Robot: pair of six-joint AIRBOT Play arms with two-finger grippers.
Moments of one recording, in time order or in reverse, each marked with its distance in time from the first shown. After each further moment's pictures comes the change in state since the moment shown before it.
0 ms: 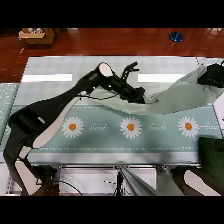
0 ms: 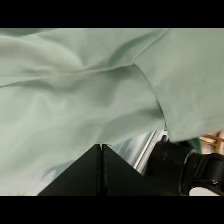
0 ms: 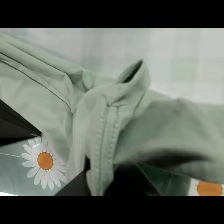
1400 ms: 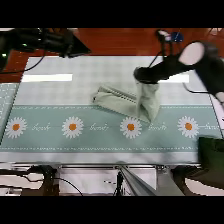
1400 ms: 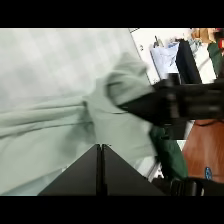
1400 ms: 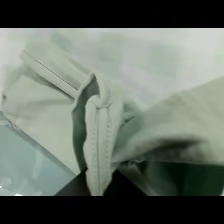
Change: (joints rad) left arm 0.623 0.390 0.000 -0.029 -0.290 0.109; right arm 0.652 -0.293 0.000 -0.142 -0.488 0.306
